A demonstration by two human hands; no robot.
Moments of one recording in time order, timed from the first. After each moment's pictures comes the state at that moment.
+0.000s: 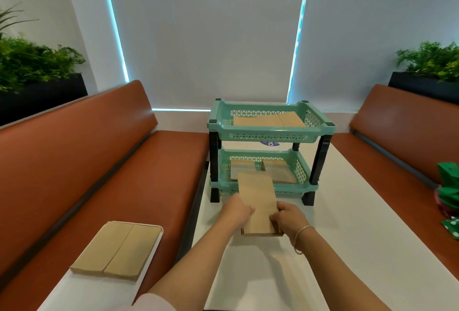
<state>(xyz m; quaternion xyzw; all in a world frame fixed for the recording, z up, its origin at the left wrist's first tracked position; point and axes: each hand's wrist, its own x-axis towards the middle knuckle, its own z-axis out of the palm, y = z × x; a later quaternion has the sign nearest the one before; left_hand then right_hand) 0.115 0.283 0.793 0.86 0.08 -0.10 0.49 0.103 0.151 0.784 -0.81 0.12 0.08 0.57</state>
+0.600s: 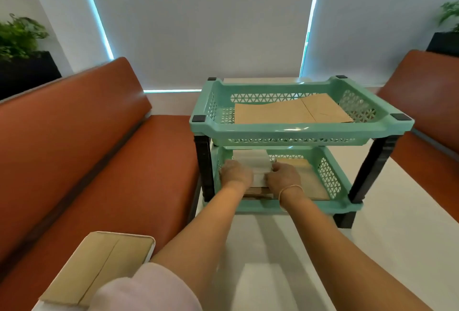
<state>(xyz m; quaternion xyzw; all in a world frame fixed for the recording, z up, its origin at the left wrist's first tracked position) 0.288 0.277 0.807 0.89 0.20 -0.04 0.41 0.297 0.181 0.781 -0.91 0.12 0.00 0.40</state>
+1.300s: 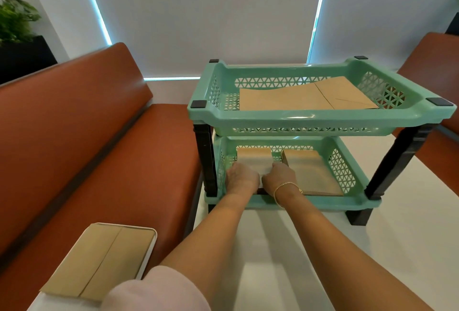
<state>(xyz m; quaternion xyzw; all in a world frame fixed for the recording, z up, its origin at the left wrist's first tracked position) 0.304 0.273 0.762 0.88 0.22 -0.05 0.42 0.308 0.198 0.760 -0.96 0.10 0.07 0.26</state>
